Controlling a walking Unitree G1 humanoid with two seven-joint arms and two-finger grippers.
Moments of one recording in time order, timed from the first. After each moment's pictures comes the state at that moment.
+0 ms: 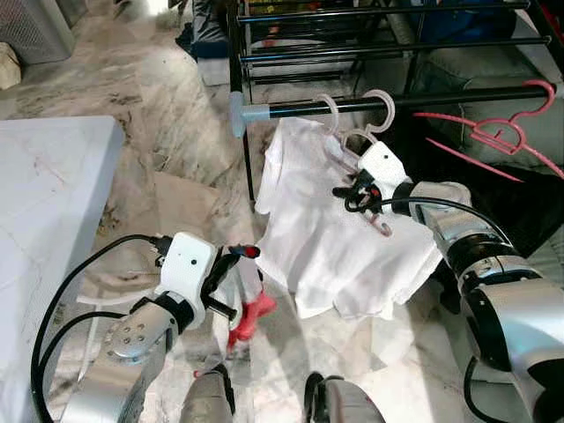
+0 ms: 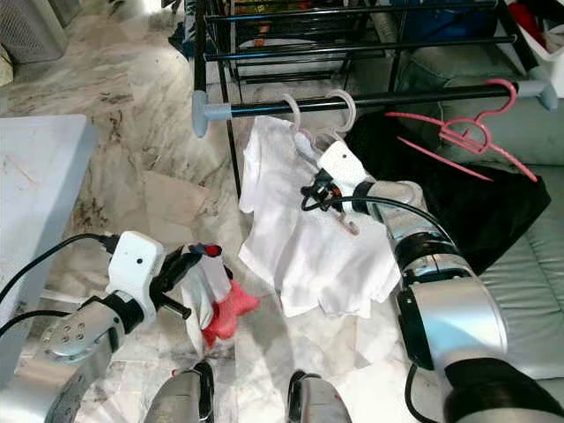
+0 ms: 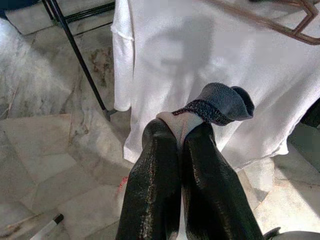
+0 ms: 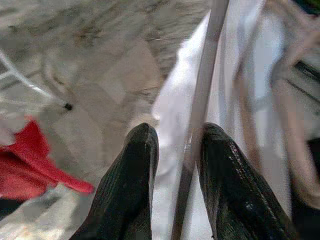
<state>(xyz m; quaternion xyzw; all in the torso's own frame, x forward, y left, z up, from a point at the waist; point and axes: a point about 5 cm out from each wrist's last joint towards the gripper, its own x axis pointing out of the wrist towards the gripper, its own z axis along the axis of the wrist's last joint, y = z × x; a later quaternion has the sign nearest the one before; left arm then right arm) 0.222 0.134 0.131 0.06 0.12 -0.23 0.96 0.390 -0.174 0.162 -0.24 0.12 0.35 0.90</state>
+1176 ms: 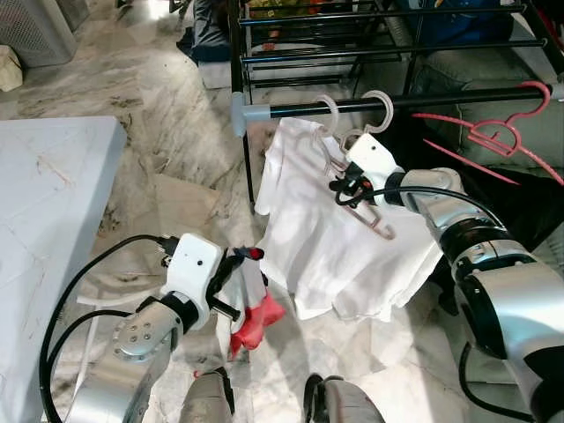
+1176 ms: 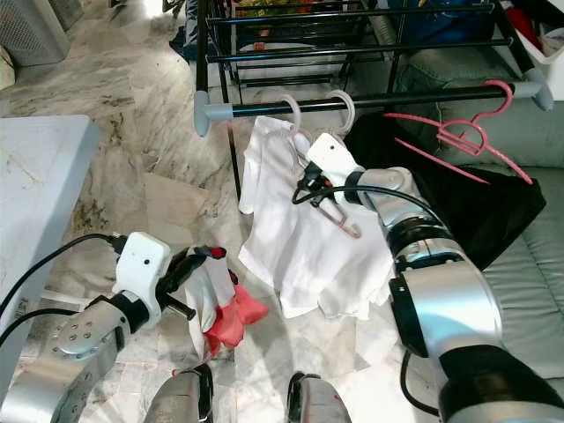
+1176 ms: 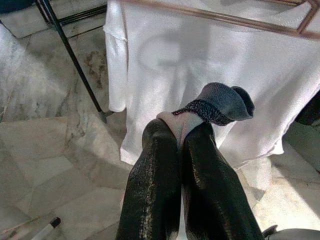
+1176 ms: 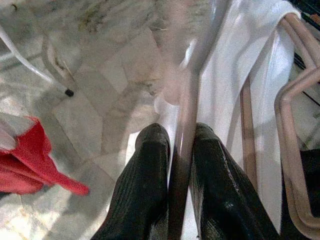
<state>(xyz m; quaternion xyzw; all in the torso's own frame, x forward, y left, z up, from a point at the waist) 0.223 0.129 0.127 0.07 0.12 -0.24 0.96 0.396 -0.163 0.172 -0.27 0.15 0.36 0.88</state>
